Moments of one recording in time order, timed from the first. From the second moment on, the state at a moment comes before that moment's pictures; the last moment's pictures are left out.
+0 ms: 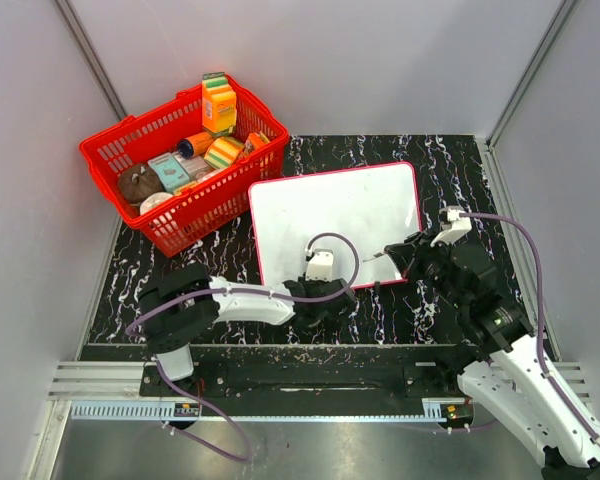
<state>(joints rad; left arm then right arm) -1.20 1.76 0.96 -0.30 -0.58 -0.95 0.50 0.57 0.67 -0.34 0.01 0.51</state>
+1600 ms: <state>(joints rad) -1.22 1.22 0.81 -0.28 -0.17 -0.71 0.50 0.45 0.64 -0.41 0.01 0.50</state>
